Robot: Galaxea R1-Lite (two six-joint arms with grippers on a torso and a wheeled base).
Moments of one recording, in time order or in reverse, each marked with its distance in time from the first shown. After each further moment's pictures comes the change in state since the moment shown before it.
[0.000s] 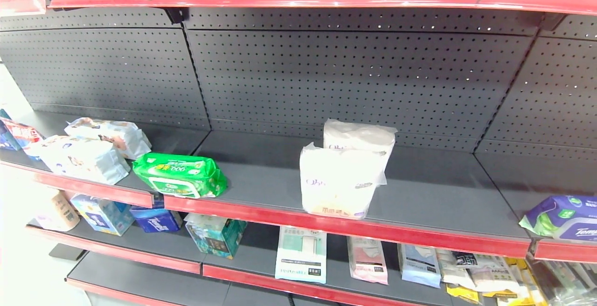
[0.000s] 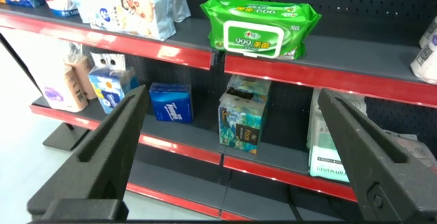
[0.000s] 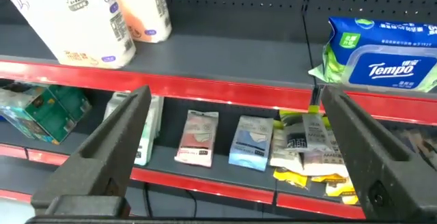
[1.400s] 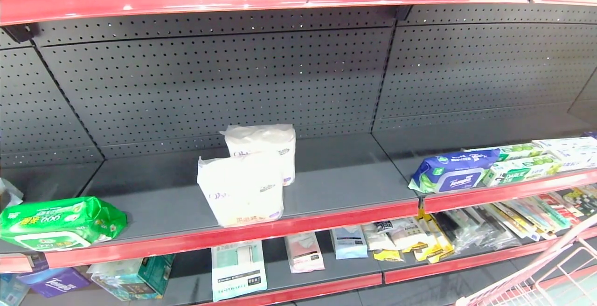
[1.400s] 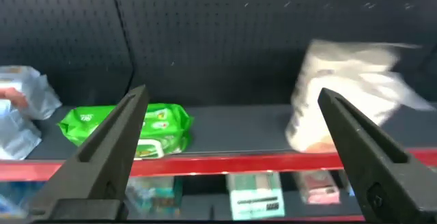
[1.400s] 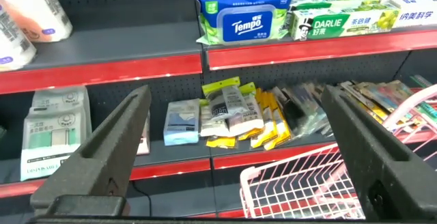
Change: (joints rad) left arm -0.030 0.697 -0.500 -0.108 0.021 -0.033; right arm -0.001 0.000 0.000 0.000 0.000 -0.001
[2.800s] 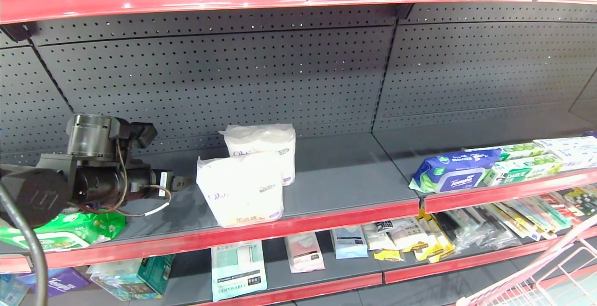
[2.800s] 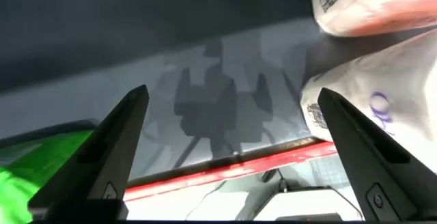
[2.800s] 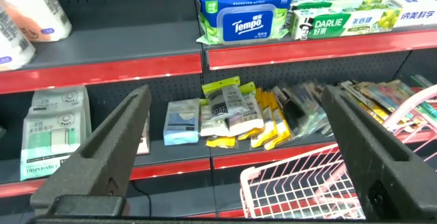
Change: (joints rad) left arm -0.246 1.037 -0.276 -0.186 0.061 0.041; right arm 0.000 0.000 0.000 0.000 0.000 0.000
